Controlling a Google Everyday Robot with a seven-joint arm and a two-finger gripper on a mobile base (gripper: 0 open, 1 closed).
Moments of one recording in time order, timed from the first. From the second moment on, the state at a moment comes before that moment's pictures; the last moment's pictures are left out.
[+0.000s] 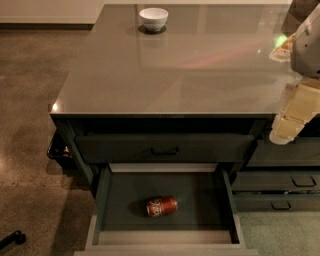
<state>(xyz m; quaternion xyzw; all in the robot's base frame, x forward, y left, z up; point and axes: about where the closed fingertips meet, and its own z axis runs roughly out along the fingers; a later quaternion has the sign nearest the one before) 0.439 -0.214 0.984 -0.60 0.78 -0.04 0.17</state>
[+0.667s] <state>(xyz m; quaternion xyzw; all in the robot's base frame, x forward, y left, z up) 0.442 -0.201 0.949 -0.60 0.78 -0.01 0.19</state>
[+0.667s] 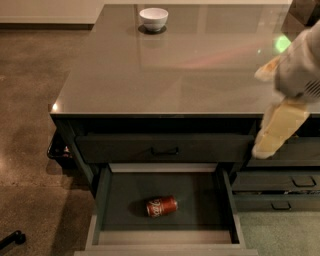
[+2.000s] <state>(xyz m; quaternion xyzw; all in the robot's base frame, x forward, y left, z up) 0.445 -0.110 0.766 -0.61 0.74 0.16 0.26</state>
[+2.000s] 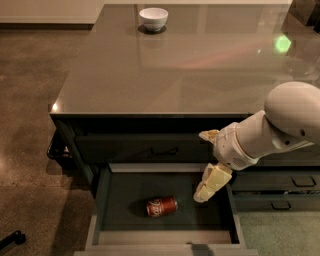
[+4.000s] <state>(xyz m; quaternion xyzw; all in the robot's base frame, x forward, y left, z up) 0.457 -0.071 0.589 -0.59 0.70 0.28 0.28</state>
